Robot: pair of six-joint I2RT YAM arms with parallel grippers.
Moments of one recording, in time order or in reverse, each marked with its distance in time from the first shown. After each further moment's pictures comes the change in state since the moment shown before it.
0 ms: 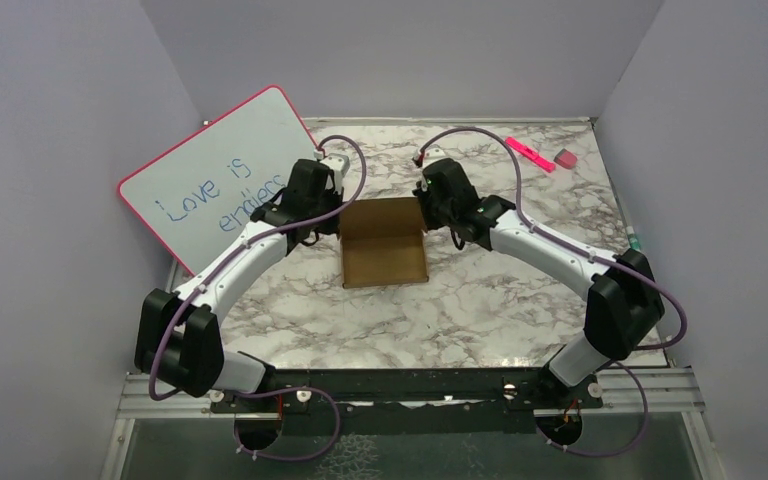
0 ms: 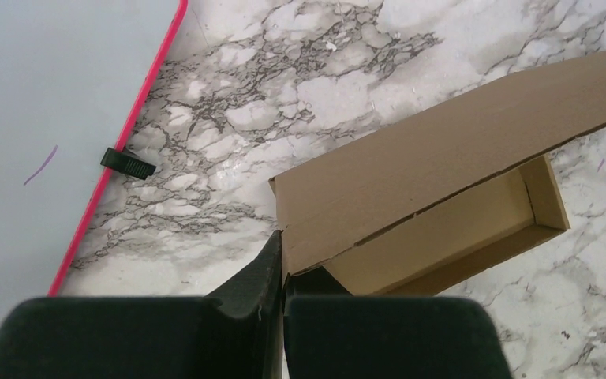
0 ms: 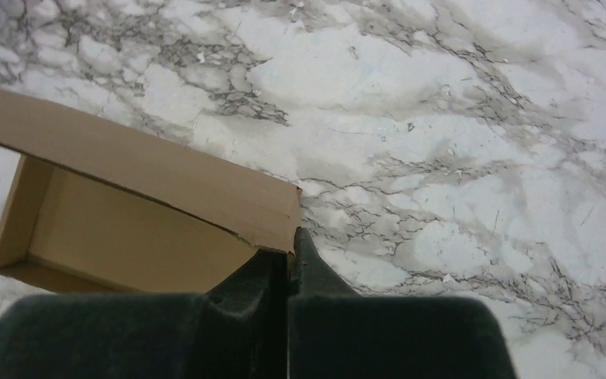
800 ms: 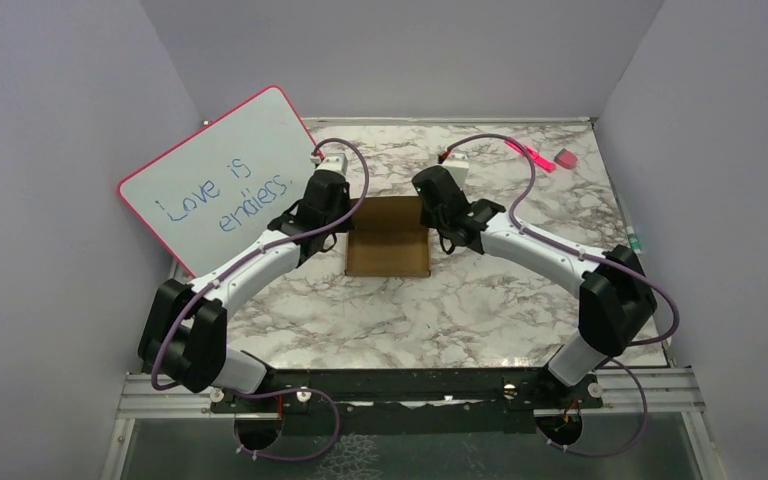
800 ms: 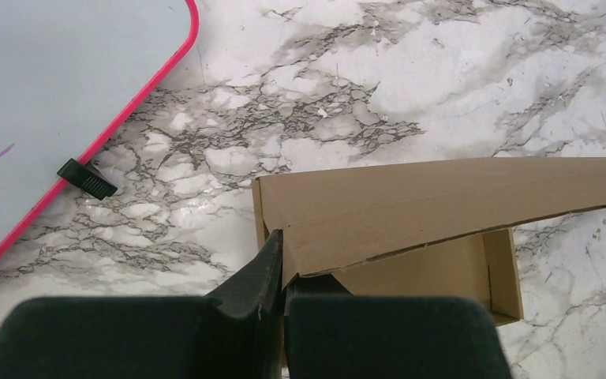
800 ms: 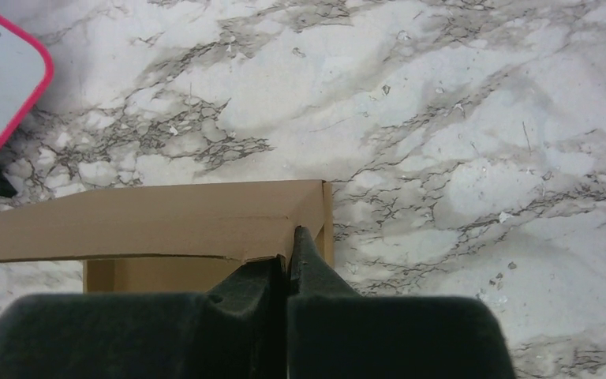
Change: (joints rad) left arm -0.103 0.031 -0.089 0.249 -0.221 -0.285; right arm 0.045 0.035 0.008 -0.019 0.291 0.507
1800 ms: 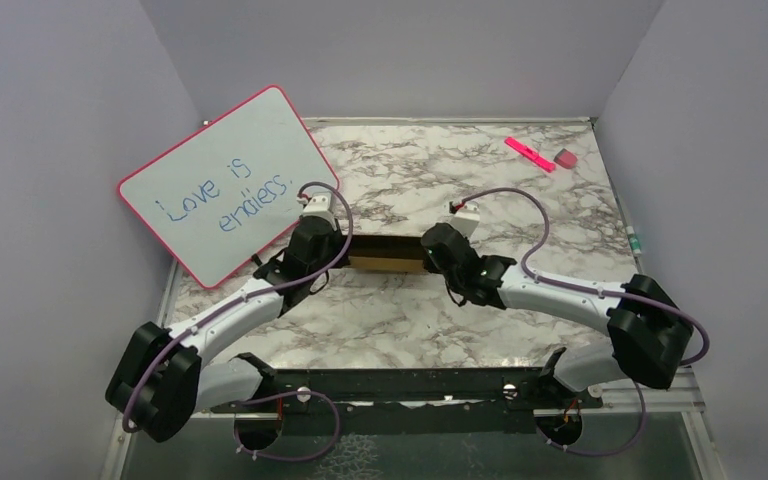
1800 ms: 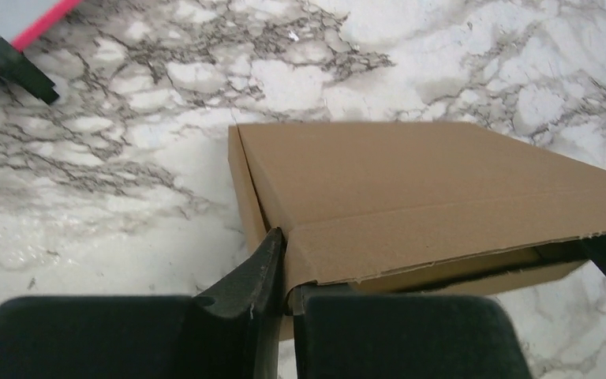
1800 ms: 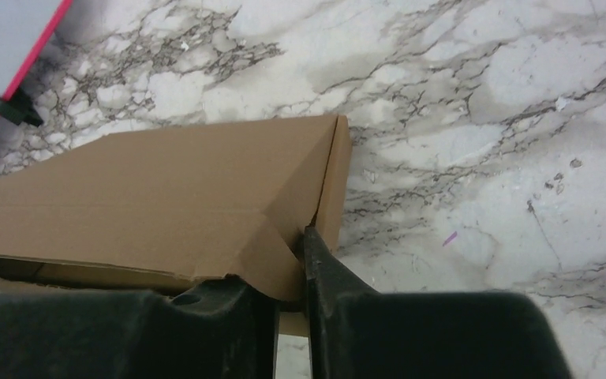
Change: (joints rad) left arm -0.057 -0.218 -0.346 0.221 0.007 -0.092; right arm 0.147 -0.199 -0.400 0.243 0.110 0.201
